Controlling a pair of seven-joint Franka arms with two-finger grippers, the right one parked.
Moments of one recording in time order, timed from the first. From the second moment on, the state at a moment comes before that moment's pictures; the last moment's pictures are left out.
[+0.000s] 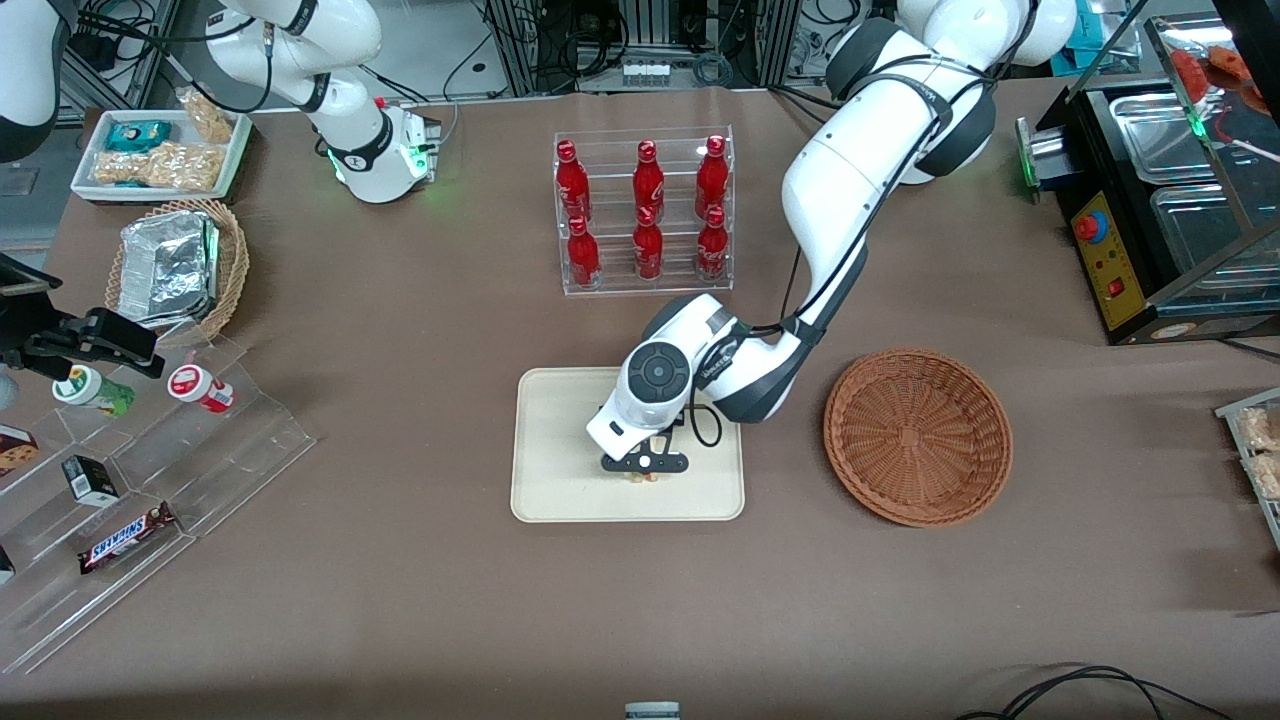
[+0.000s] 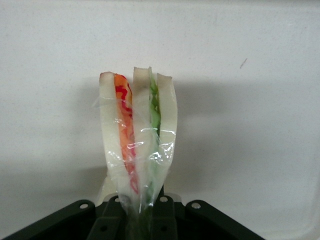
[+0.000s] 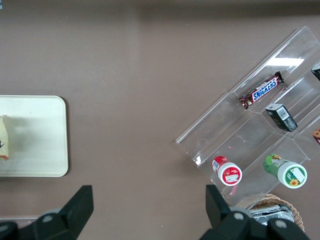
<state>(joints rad) -0.54 1.05 -0.31 -1.05 0.12 2.07 -0.75</state>
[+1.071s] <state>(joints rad) -0.34 0.71 -0.30 -1.01 0.11 1.59 -0.83</state>
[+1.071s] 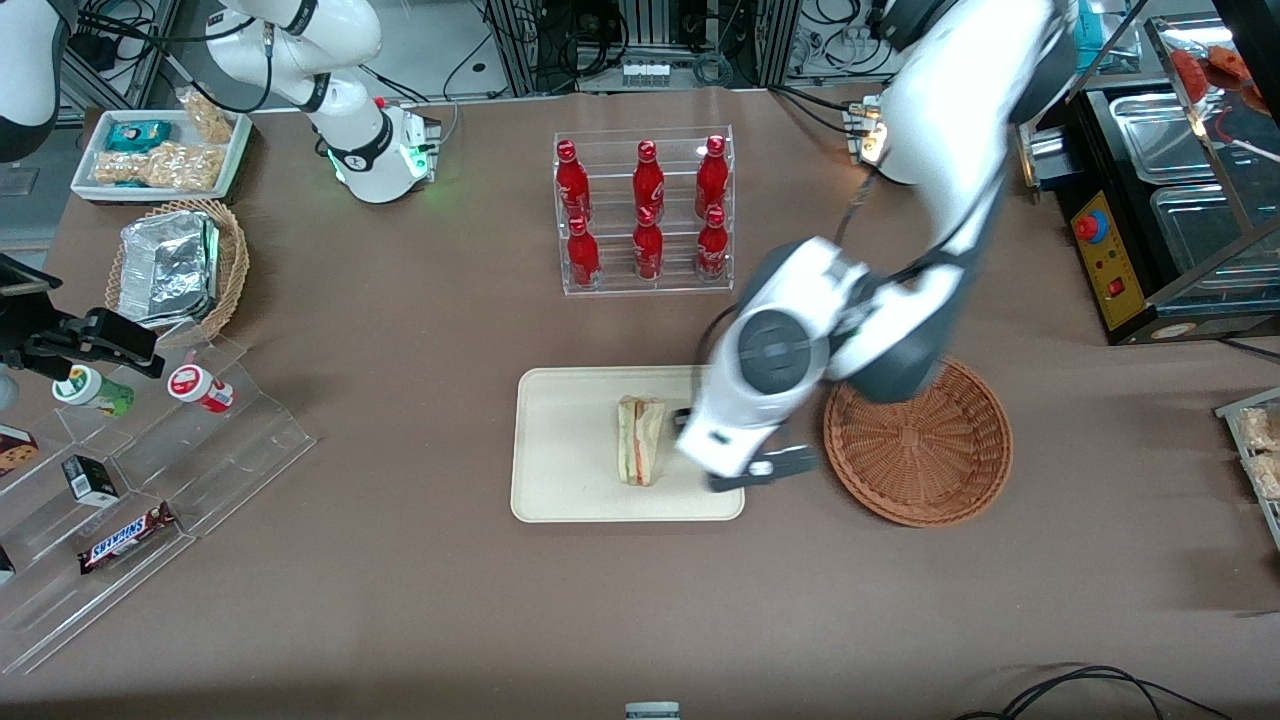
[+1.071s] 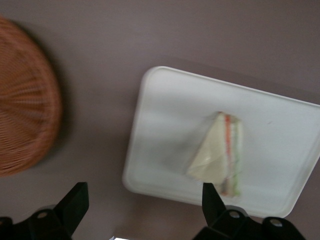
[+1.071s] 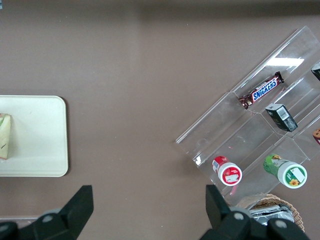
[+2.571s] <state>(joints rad) 0.09 -0.02 -0.25 -1.50 0.06 1.28 -0.08</state>
